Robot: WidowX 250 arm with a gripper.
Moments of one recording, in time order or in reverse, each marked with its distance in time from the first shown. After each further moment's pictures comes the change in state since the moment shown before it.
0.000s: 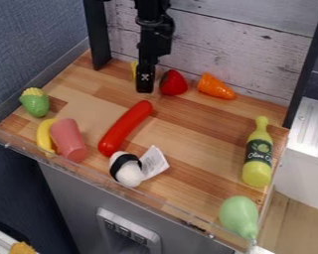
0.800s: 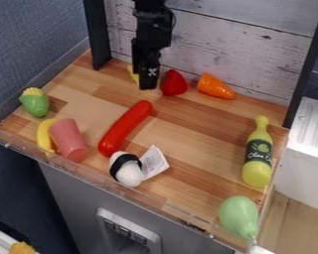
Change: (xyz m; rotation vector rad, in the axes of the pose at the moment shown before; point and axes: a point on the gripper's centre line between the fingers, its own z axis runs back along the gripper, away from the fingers) arm -0.003 -0.011 0.014 -0.035 0.005 0.295
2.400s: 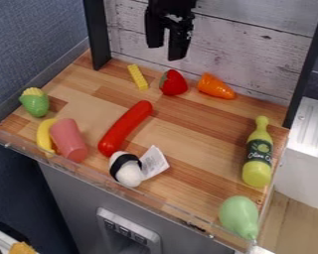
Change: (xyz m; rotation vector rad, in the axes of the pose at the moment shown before) arm 0.026 -0.022 0.062 -0.037 0.022 0.290
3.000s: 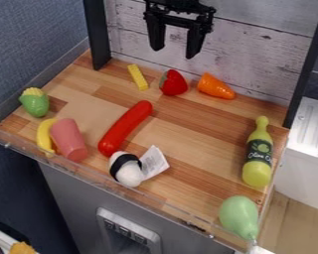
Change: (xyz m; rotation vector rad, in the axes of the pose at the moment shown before) arm 0.005 -0.016 0.006 -0.020 -0.003 0.527
